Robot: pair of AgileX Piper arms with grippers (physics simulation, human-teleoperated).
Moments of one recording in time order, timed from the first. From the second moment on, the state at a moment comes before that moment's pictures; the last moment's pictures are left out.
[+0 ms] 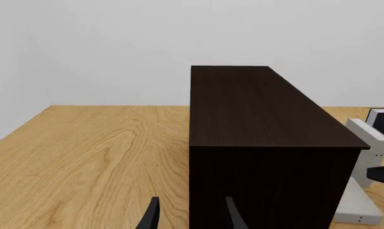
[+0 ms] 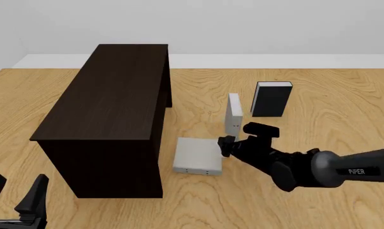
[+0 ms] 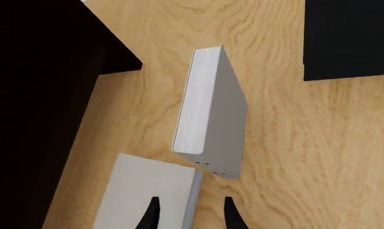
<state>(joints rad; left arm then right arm) 0.00 0.04 0.00 -0.02 -0.01 0.44 1.76 -0.68 -0.44 0.48</state>
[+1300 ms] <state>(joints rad) 0.00 0.03 0.00 -0.02 0.00 0.35 1.66 -0.64 -0.29 0.21</state>
